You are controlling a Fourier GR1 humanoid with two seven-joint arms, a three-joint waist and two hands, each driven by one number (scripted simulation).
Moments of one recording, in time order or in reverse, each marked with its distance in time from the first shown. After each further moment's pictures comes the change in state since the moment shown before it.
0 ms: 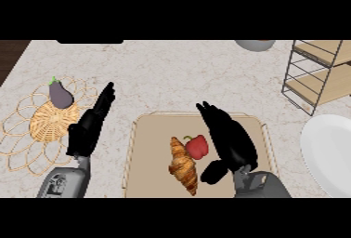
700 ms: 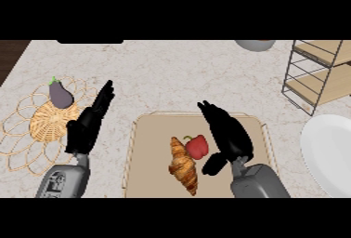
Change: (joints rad) left arm -0.017 -0.012 0.034 0.011 -0.015 -0.027 0.004; right arm -0.016 0.024 -0.069 0.157 0.044 -0.041 -0.133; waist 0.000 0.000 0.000
